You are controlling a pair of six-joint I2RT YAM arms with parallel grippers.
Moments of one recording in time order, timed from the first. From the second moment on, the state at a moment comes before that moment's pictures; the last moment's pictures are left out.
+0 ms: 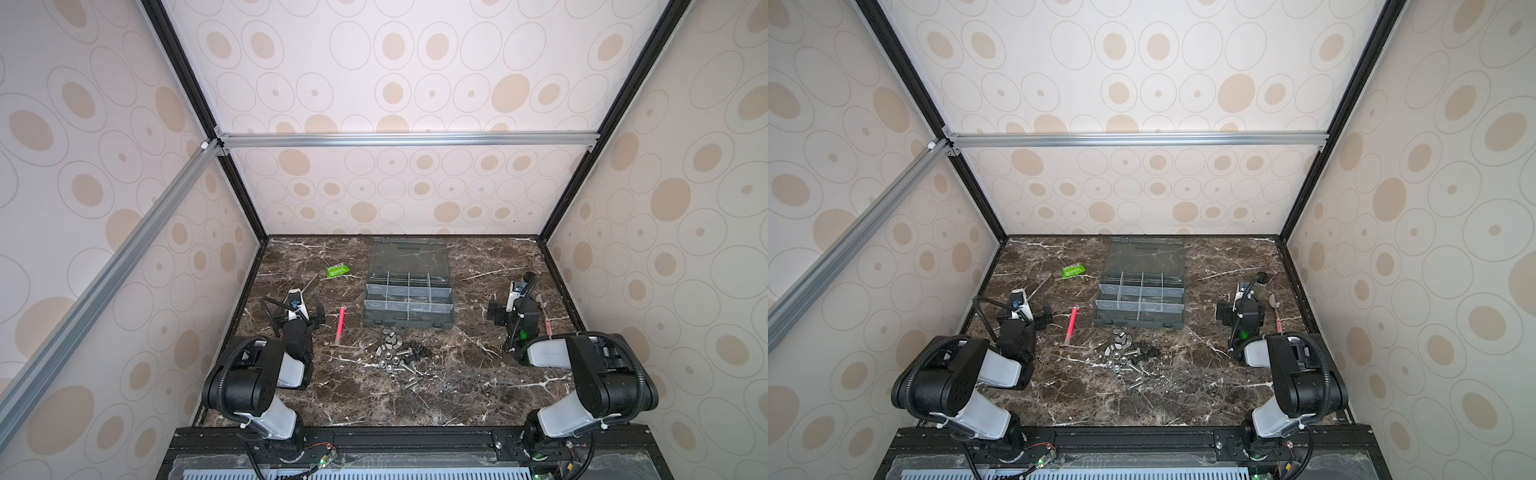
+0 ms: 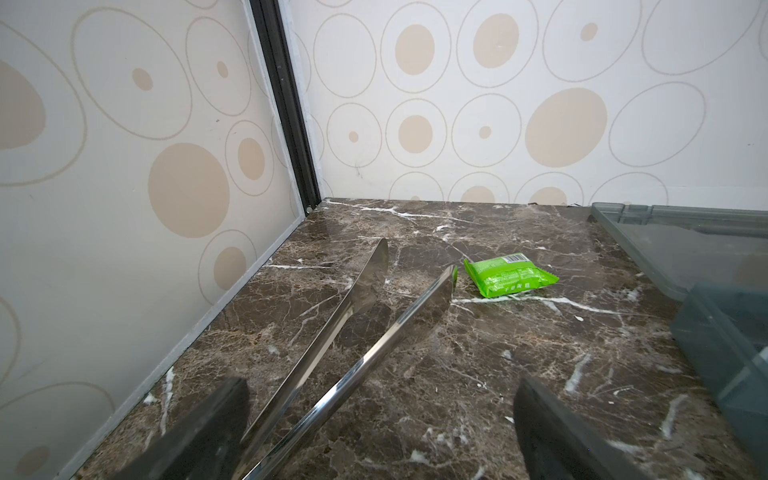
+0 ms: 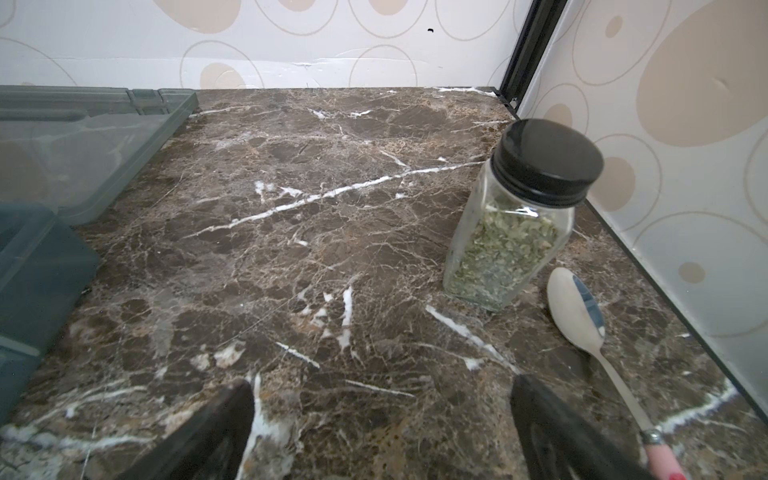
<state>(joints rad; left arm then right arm) -0.07 1.58 0.20 1.28 -0.34 0.04 0.06 1.55 0.41 0.71 0.24 0.04</state>
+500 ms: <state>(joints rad) -0.07 1.58 0.20 1.28 -0.36 0.03 0.06 1.55 0.41 0.71 0.24 0.04</state>
